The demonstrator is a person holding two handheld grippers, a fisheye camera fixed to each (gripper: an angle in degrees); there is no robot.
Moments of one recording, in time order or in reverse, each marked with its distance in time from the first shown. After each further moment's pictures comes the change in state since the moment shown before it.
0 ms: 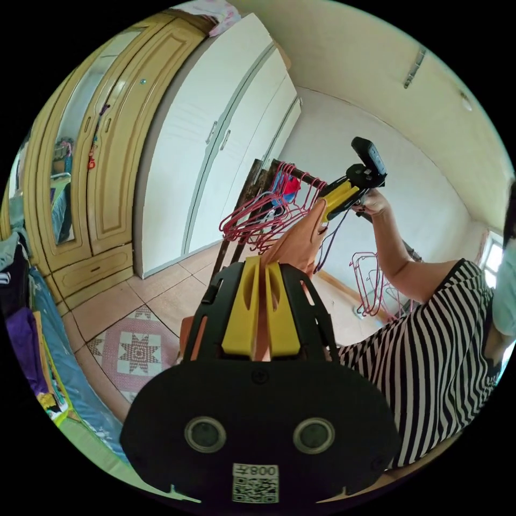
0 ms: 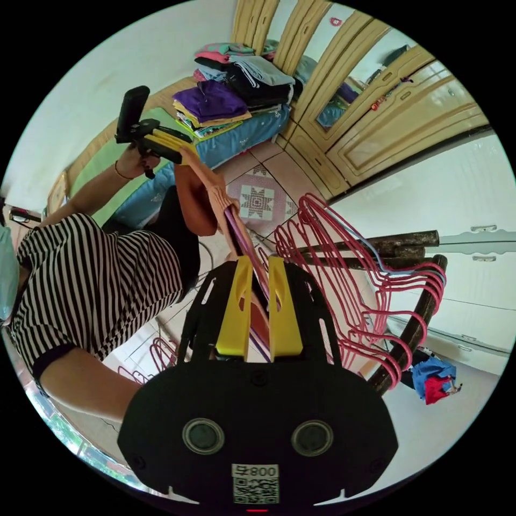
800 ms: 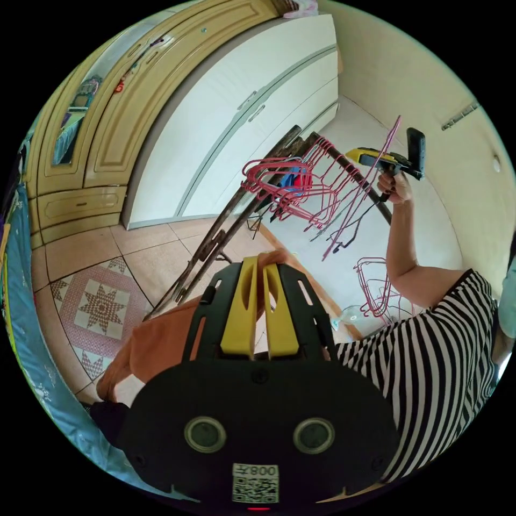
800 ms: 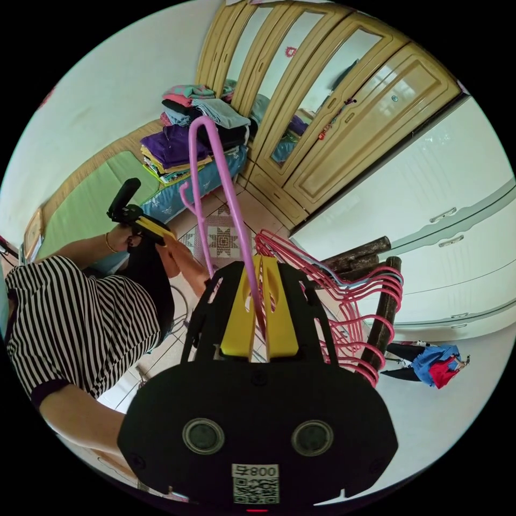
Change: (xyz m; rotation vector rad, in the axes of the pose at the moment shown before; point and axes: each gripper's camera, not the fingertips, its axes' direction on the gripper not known) left arm -0.111 0.134 0.083 -0.073 0.041 -0.217; right arm -0.147 0.047 -0.107 0.225 0.152 0.146
